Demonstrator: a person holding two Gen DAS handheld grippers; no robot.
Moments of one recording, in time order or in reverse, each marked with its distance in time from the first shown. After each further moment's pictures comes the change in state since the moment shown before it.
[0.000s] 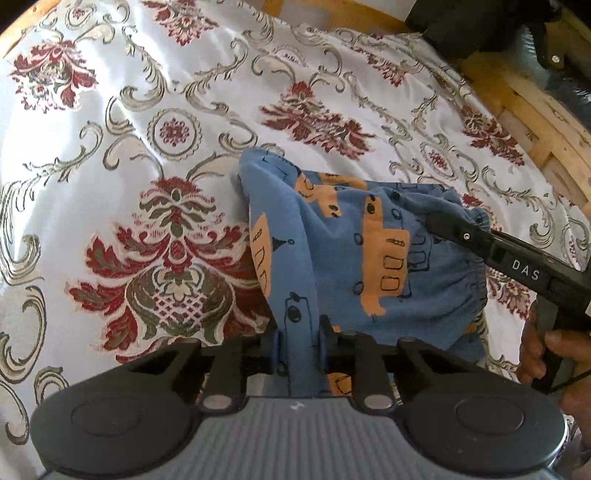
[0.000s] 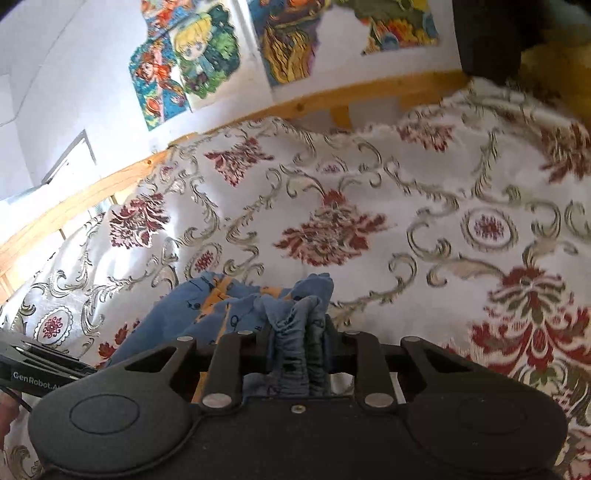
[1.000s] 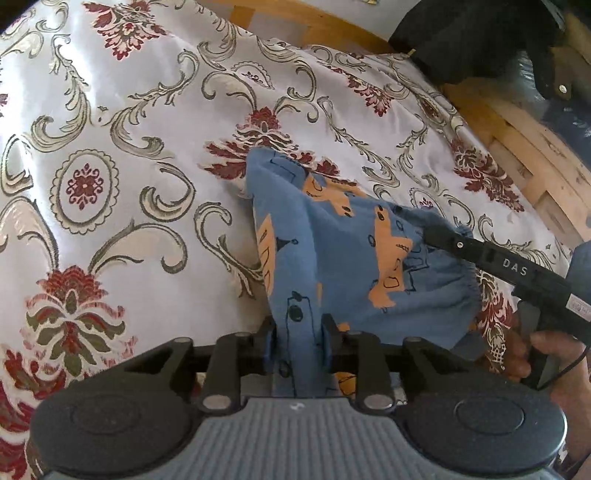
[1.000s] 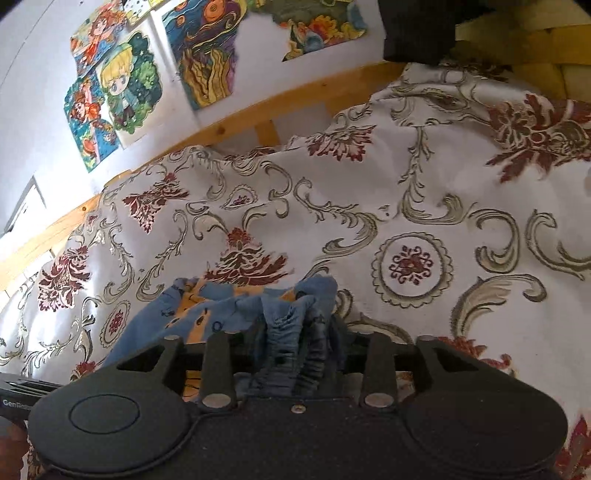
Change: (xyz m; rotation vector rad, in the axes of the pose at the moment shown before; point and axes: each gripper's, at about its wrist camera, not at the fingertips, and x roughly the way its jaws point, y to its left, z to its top) left arm 0.087 -0.011 0.069 -0.002 -0.078 -0.122; right arm 0.055 -0.107 0.037 0.147 -0.035 -0.088
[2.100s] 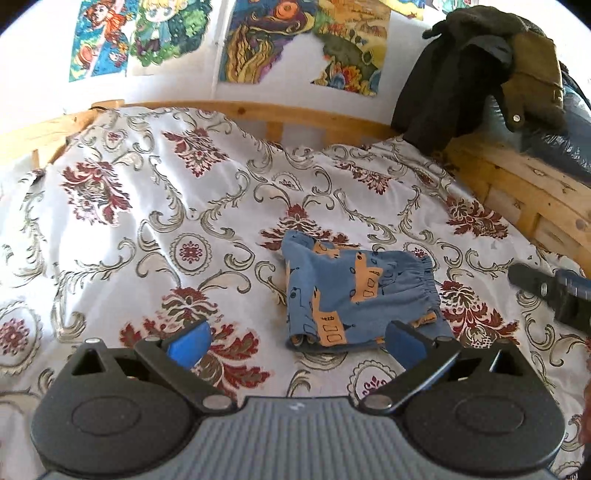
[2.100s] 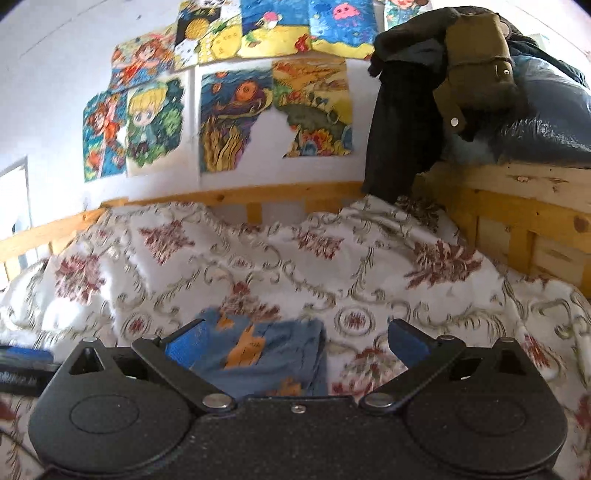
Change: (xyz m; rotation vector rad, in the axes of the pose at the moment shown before) left arm -0.150 -0.072 -0.085 0.078 -0.328 0.253; right arm -0.198 0.126 -0.049 -0.224 -0.237 -0.268
